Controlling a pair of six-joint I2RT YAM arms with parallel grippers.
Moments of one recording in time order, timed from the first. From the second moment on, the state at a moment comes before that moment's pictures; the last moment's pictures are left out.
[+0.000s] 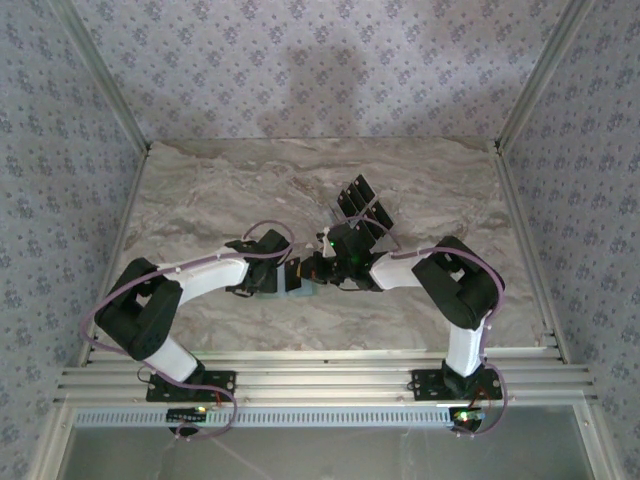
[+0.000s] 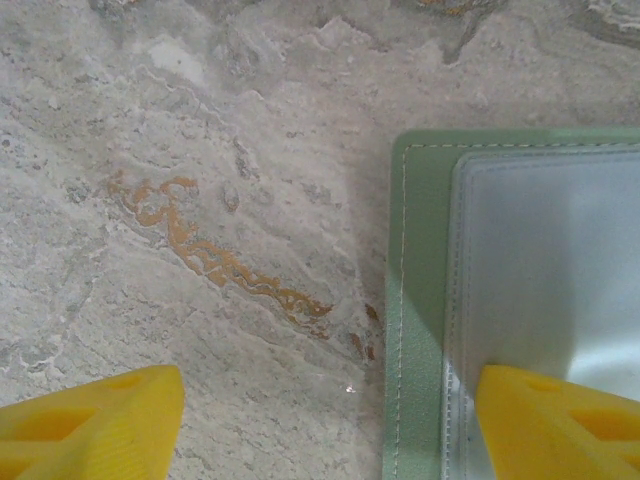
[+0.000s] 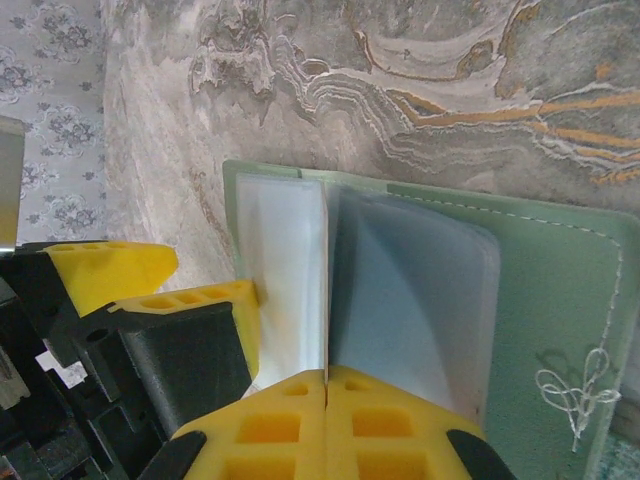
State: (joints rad) left arm -0.68 1.57 0.85 -0.69 -0.36 -0.67; right arm 0.76 1.85 0.85 0.34 -0.47 0.93
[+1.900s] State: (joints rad) left arm -0.68 1.57 0.85 -0.69 -0.36 -0.67; right arm 0.78 1.86 0.75 0.50 -0.47 1.03
